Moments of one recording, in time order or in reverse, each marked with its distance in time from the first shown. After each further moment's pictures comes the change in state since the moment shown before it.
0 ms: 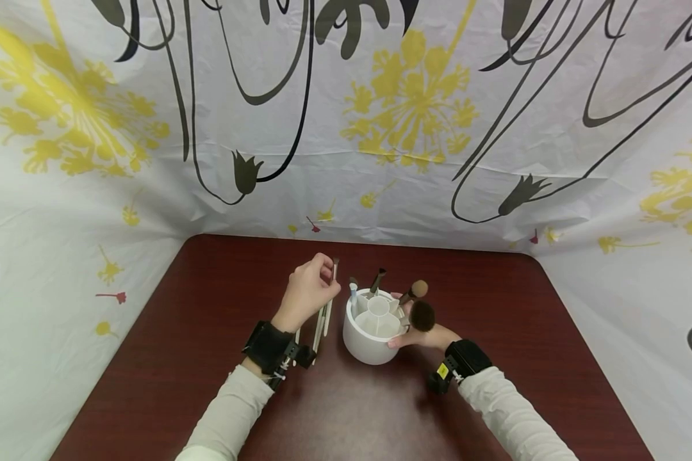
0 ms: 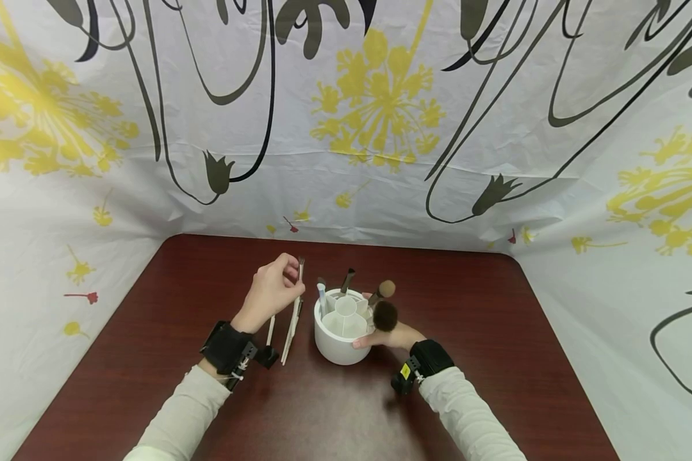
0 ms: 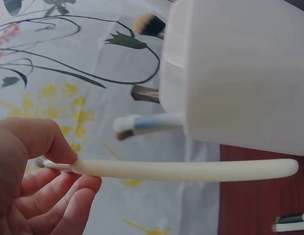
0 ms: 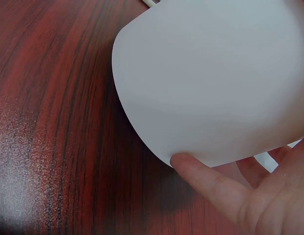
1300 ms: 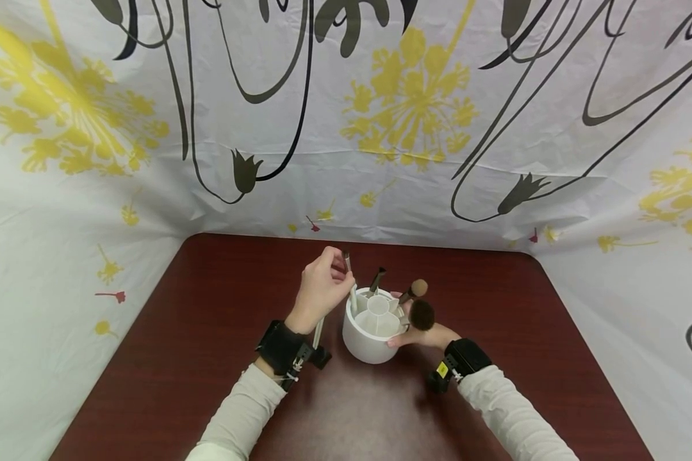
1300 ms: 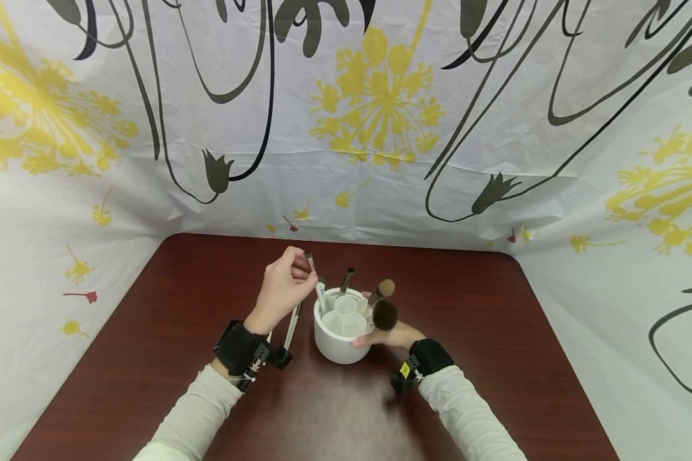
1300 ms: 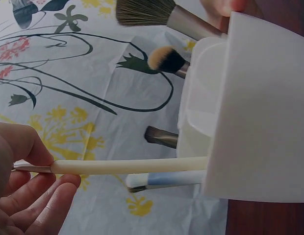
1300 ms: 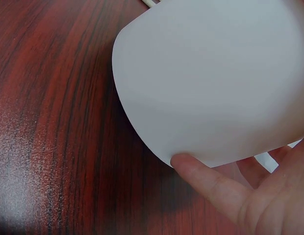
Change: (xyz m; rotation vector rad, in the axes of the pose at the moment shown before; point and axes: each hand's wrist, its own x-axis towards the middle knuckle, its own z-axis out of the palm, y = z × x) left_hand 0.001 0.025 0.010 -0.151 0.126 0.117; right_hand 0.000 0.001 0.000 -0.018 -0.004 -0.003
